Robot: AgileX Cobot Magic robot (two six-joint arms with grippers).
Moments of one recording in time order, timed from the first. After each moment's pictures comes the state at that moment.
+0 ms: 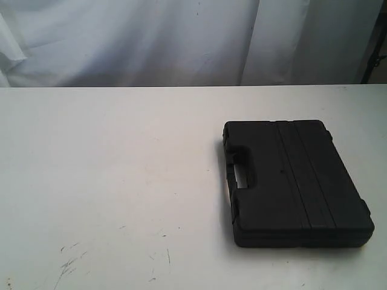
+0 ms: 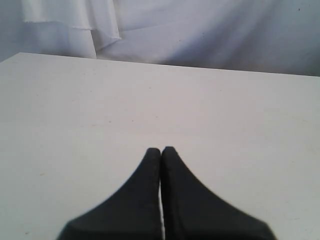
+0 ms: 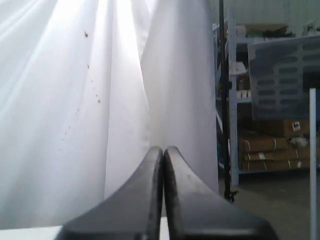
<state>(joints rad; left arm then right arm) 0.04 0.00 -0.01 0.17 0.34 -0.20 0.00 0.00 0.00 0.00 -0.21 0.02</state>
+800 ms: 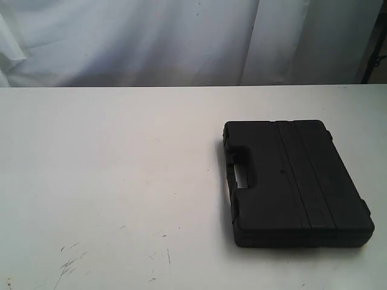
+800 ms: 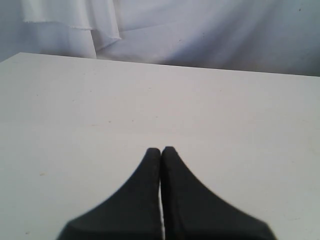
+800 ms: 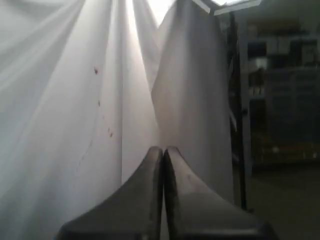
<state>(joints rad) 0.04 0.00 -0.01 0.17 0.34 -0.20 0.03 0.45 -0.65 -0.03 0.07 0.08</state>
